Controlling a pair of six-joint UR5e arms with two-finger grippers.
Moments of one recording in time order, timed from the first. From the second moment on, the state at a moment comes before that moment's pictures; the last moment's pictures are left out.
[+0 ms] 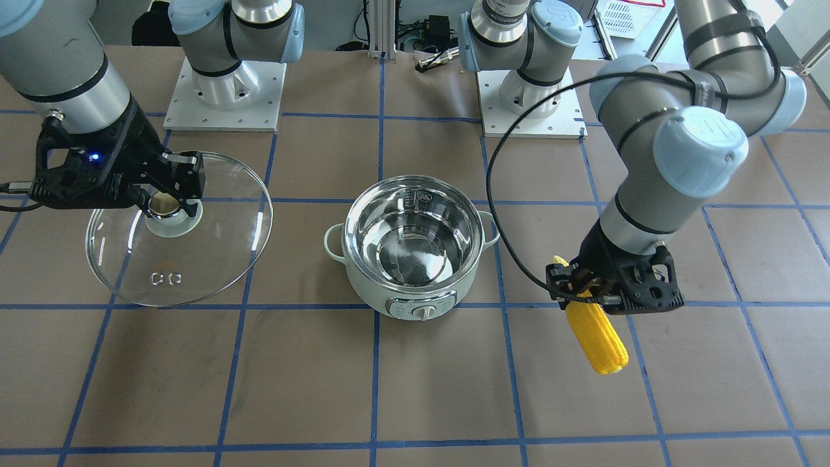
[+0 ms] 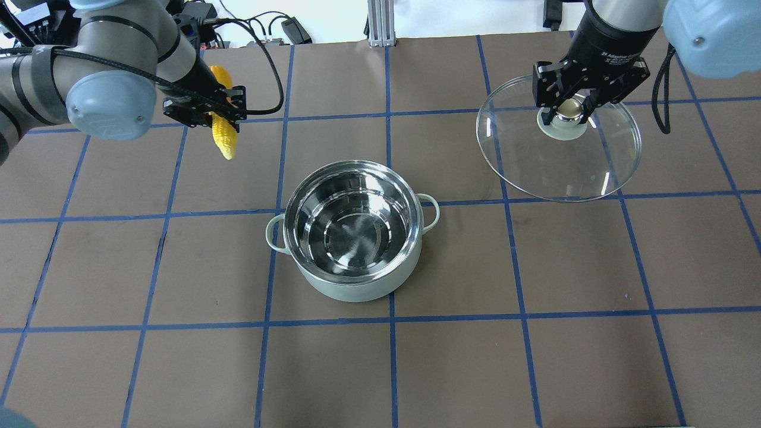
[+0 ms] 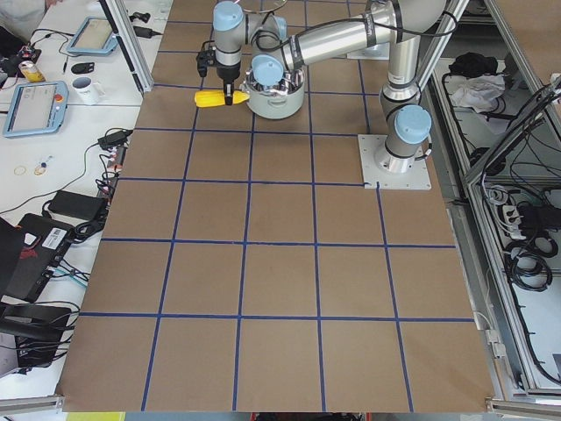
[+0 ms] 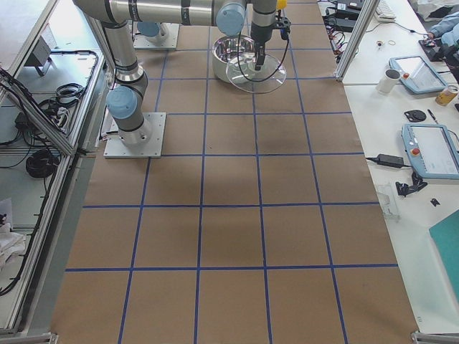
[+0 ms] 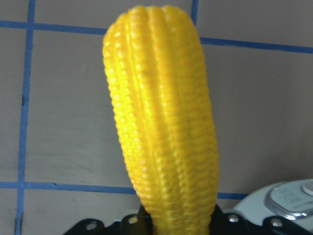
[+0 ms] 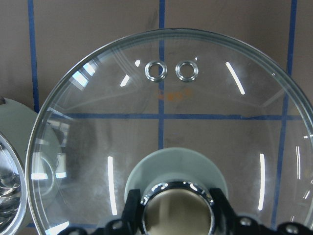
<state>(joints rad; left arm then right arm) -1.49 -1.83 -1.62 -1.15 1.53 -0.02 1.52 -1.48 1.52 -1.61 -1.54 -0.07</state>
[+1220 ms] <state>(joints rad) -1.94 -1.76 -1.83 -1.19 1.61 -0.27 1.52 -1.48 1.52 -1.61 -1.54 -0.08</state>
